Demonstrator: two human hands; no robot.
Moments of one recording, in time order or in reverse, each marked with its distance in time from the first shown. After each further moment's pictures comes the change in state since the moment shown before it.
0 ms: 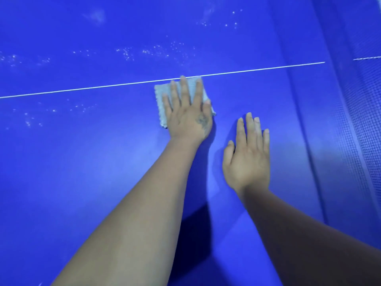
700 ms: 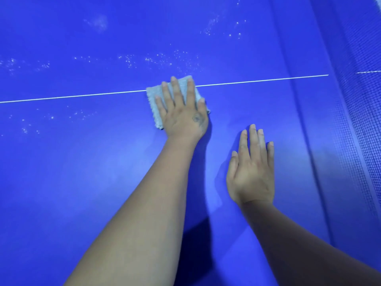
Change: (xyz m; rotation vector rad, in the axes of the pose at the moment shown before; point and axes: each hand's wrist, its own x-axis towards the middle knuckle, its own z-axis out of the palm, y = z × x) left_hand 0.032 -0.009 -0.007 -0.017 -0.024 -0.135; right_hand -0.001 0.003 0.009 -0.030 0.033 -0.028
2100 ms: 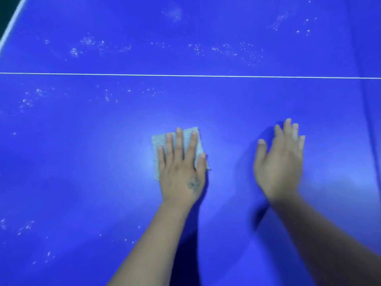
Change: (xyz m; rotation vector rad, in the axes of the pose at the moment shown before) left_hand -0.188 -0.161 -0.018 0.044 0.091 -0.062; right_hand -0.013 -0.065 -0.007 0.148 -0.016 0.028
